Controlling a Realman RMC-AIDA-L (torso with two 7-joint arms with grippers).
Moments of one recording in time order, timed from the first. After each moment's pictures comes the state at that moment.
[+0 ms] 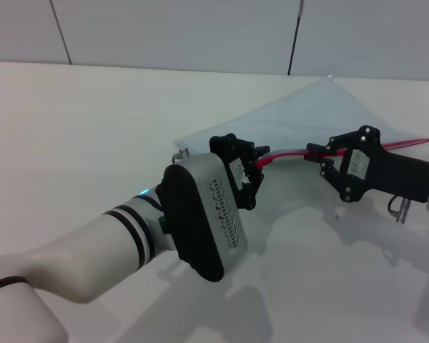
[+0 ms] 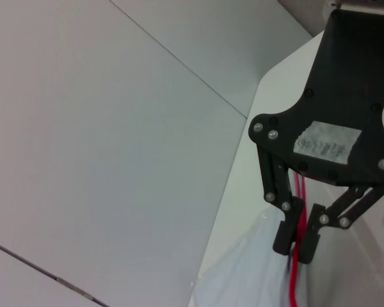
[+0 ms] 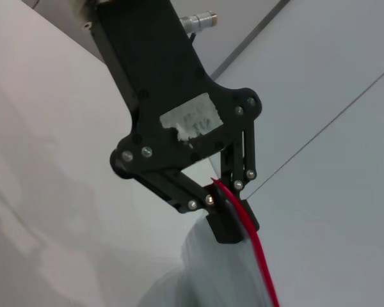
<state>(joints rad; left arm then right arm) -0.20 -2.02 2.26 1.28 2.87 -0.11 -2.35 0.66 2.04 -0.69 -0.30 1.33 1.28 -3.00</state>
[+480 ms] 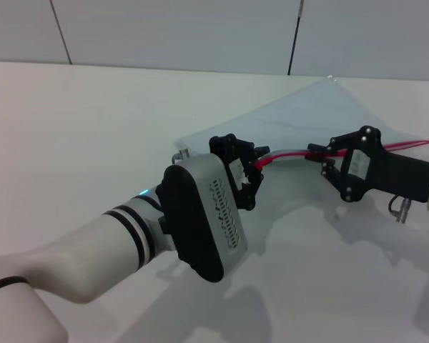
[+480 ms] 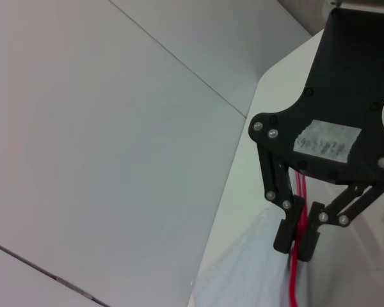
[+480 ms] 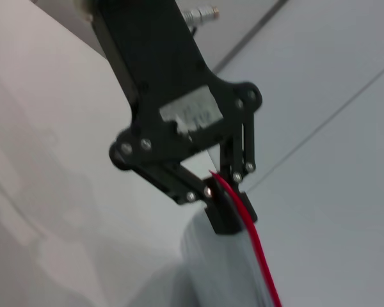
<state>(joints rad) -0.20 -2.02 2.26 1.28 2.87 -0.11 -2.35 0.66 2.04 -0.69 -0.30 1.33 1.27 -3.00</state>
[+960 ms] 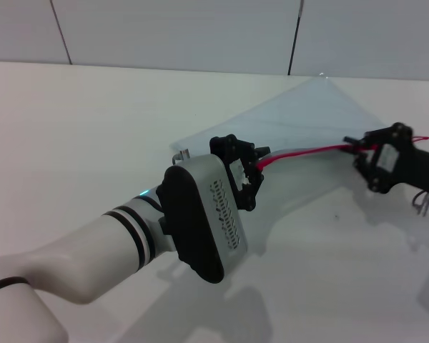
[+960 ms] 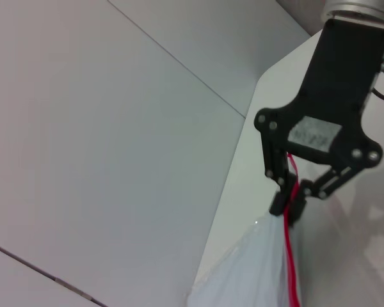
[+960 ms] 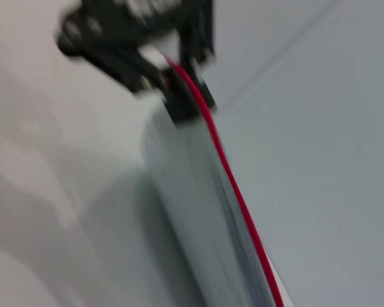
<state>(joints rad) -0.20 -2.02 2.26 1.28 2.87 -0.11 -2.35 0.63 2.03 -0.67 -0.30 1.38 1.11 -3.00</state>
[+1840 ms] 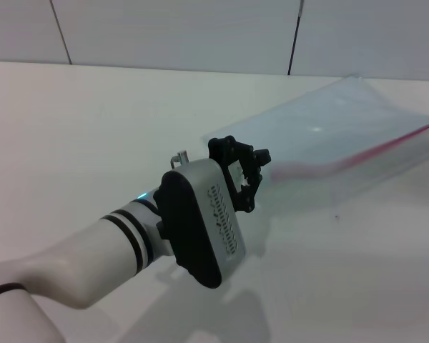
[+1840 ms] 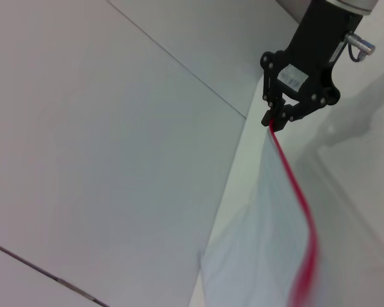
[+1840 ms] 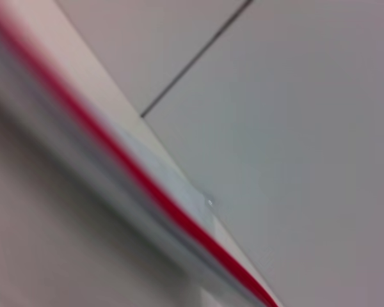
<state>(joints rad) -0.19 -2.02 2.27 1.28 2.87 -0.13 -2.34 0.57 2.03 -0.66 -0.34 1.68 0.72 -3.00</state>
